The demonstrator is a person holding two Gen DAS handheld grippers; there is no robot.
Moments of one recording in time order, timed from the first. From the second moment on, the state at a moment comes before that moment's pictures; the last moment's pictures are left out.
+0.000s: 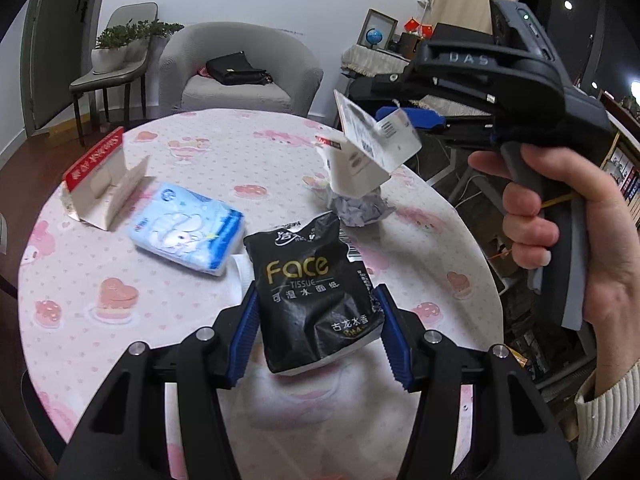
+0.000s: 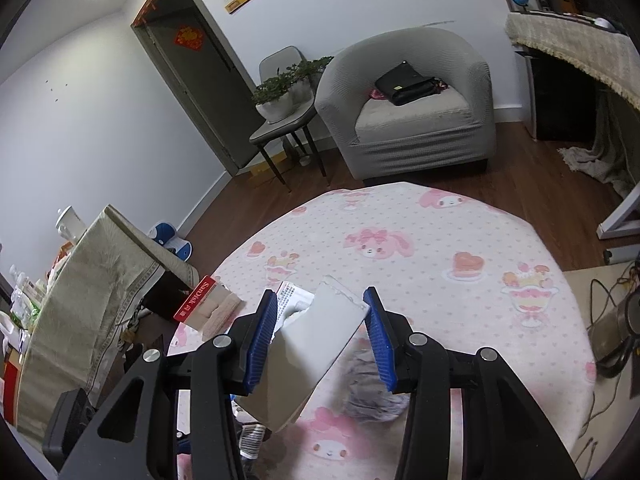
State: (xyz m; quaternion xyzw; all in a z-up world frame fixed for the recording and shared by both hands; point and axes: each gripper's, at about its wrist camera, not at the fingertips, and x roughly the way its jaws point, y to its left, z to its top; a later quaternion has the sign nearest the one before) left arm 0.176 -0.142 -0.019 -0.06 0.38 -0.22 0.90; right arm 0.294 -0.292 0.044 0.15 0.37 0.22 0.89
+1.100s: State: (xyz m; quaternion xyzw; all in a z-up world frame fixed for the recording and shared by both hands) left arm 0.141 0.038 0.004 -0.08 0.36 -0.09 0.93; right arm 0.271 -0.115 0.065 0.07 0.37 0.32 0.87
